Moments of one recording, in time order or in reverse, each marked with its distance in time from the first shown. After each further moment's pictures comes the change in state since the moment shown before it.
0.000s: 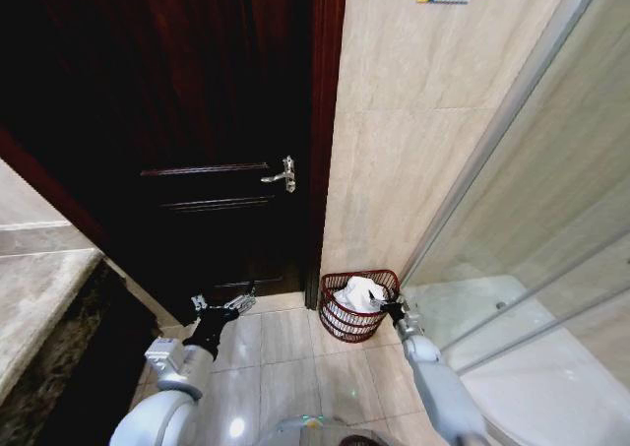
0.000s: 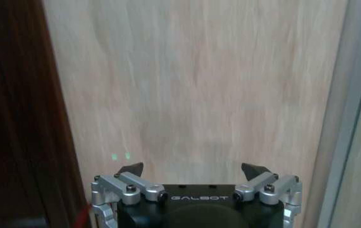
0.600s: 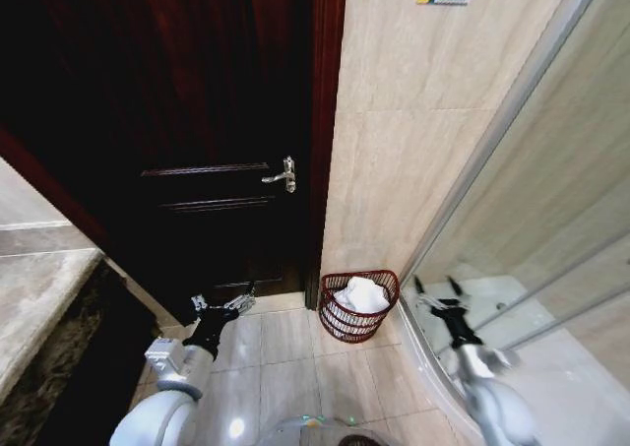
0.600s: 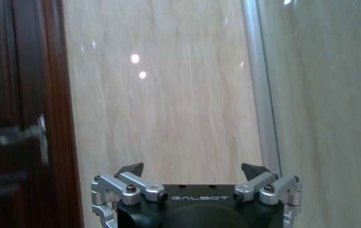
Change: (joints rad) left arm 0.000 0.000 0.000 0.000 0.000 0.000 0.000; right arm -0.645 0.053 0.351 0.962 0.255 -0.033 0.050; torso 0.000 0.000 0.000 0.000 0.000
